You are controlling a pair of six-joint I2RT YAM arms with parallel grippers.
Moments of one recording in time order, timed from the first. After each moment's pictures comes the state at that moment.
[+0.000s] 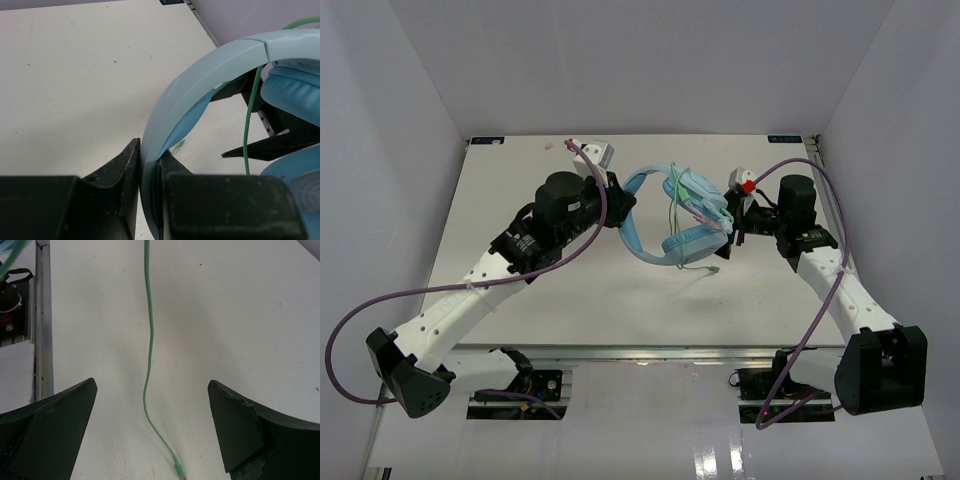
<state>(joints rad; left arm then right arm) -0.74 1.17 1.23 -0.29 -0.08 -0.36 0.18 1.19 0.87 -0.06 -1.11 -0.31</state>
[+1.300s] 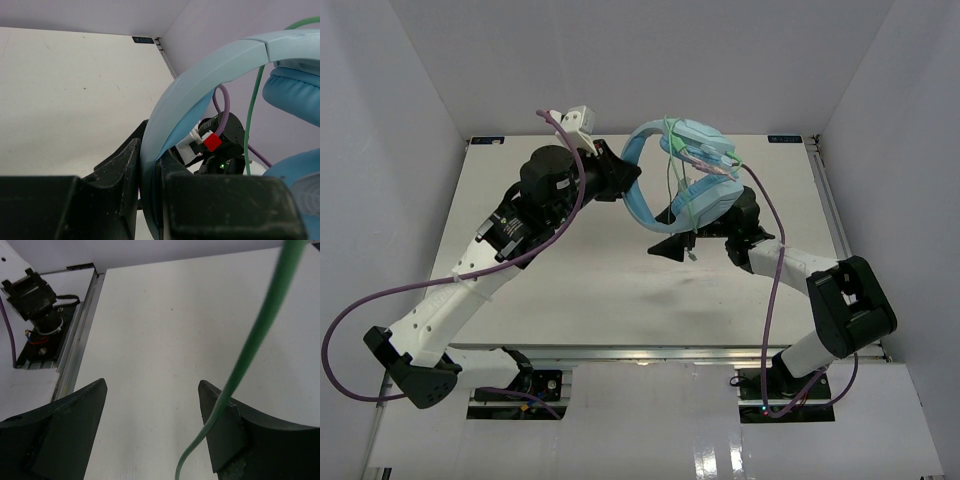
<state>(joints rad) -0.74 1.24 1.49 -0.37 -0.10 -0.57 0.49 1.52 0.80 0.70 -1.10 0.05</state>
